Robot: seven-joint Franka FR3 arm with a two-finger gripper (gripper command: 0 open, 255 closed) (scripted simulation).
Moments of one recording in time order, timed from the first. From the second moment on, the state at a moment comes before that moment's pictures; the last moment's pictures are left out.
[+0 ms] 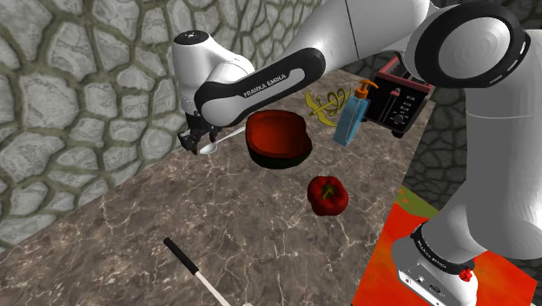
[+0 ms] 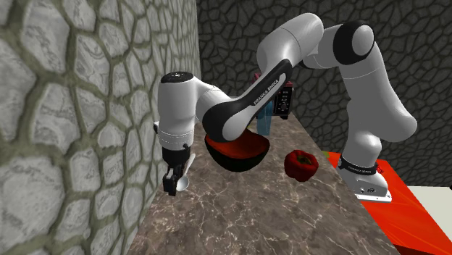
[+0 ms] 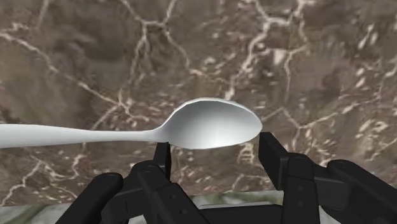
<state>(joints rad) 0.22 0.58 0.42 -1.59 -0.40 2.23 0.57</state>
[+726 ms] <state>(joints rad) 0.22 0.57 0.42 -1.58 -0.39 2.21 0.56</state>
